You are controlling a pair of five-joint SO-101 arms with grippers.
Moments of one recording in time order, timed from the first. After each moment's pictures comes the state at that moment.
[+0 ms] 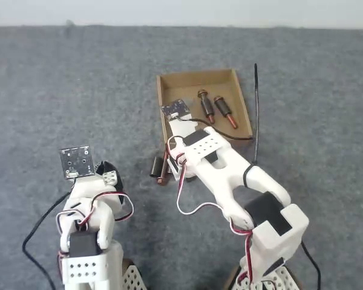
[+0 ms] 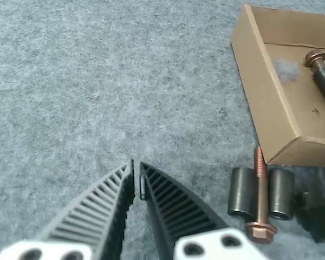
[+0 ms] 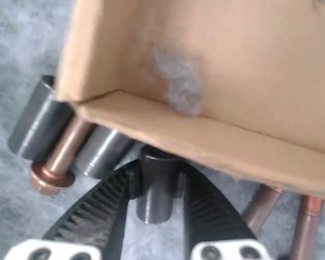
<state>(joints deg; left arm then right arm) -10.4 -102.2 97.1 56.8 11.4 -37.2 13.2 22.9 54.9 -8.5</state>
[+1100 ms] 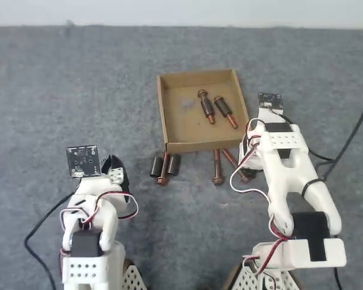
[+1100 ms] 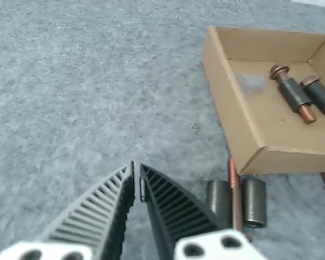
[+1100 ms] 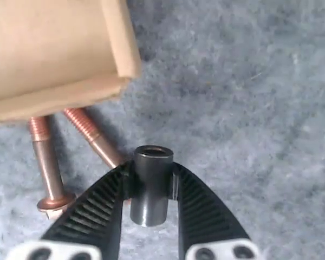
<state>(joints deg) -5.5 -102.2 95.8 54.0 11.4 -6.8 -2.5 34.1 59.8 -8.6</state>
